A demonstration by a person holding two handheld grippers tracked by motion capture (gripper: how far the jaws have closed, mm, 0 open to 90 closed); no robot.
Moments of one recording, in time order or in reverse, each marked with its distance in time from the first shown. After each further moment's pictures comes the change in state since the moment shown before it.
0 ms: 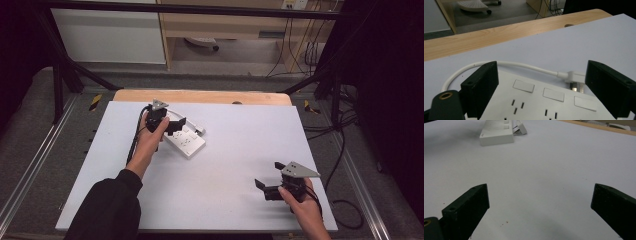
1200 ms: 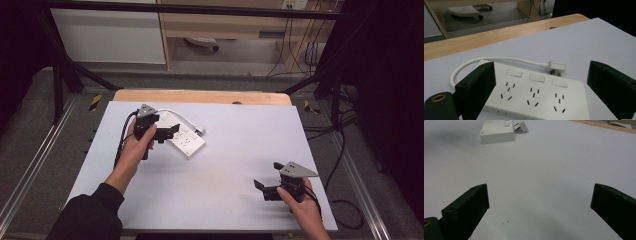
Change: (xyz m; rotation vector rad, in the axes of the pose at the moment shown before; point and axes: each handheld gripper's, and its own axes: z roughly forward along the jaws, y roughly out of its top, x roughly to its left) left arm -0.005 -0.006 -0.060 -0.037 -0.072 0.021; right arm 0.002 0.000 0.003 0.013 0.002 -0.007
